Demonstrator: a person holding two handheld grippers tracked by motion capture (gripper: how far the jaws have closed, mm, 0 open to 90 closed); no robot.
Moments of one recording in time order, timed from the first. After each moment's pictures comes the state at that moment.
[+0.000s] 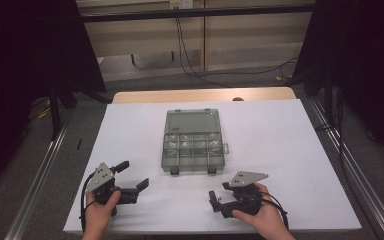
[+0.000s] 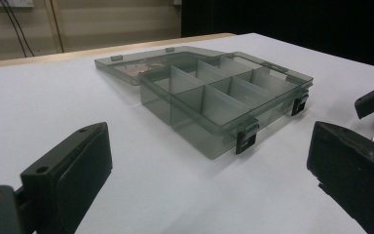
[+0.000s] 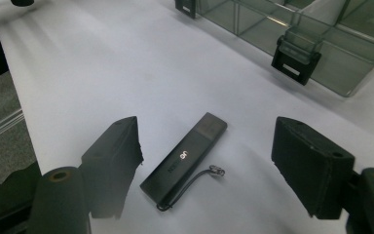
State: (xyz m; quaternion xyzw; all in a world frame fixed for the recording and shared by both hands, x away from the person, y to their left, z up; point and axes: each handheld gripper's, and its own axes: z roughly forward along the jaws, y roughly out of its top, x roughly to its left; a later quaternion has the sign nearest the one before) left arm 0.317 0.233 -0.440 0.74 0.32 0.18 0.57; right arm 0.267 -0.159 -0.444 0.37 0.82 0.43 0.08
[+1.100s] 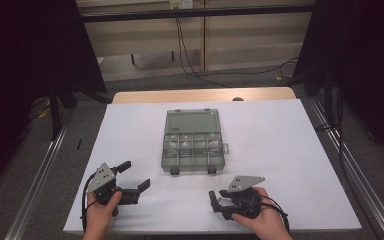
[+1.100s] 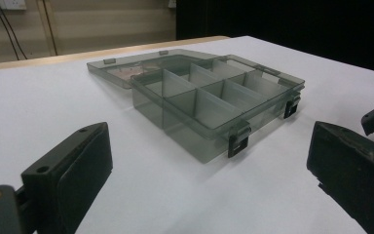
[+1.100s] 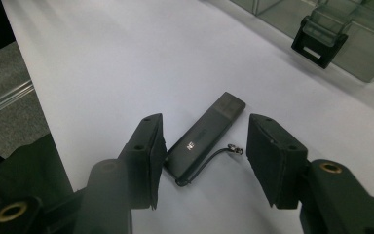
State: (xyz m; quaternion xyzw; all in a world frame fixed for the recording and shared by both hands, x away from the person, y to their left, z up) left arm 0.316 0.230 -0.440 0.74 0.32 0.18 0.57; right arm 0.258 -0.155 -0.441 0.35 0.85 0.39 0.08
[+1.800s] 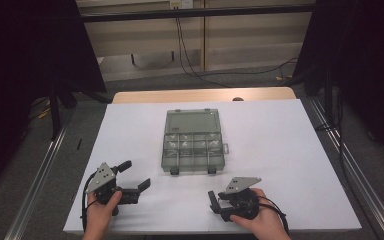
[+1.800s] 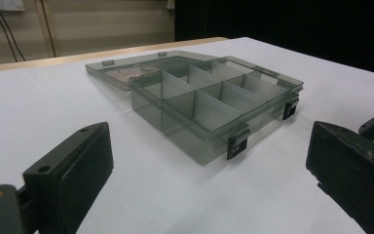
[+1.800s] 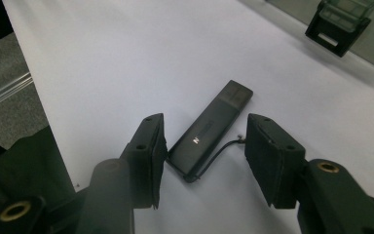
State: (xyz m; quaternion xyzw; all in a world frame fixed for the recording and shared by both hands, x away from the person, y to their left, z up) left arm 0.317 0.230 -0.439 0.74 0.31 0.18 0.57; right arm 0.258 -0.150 -0.447 0.35 0.85 0.38 0.06
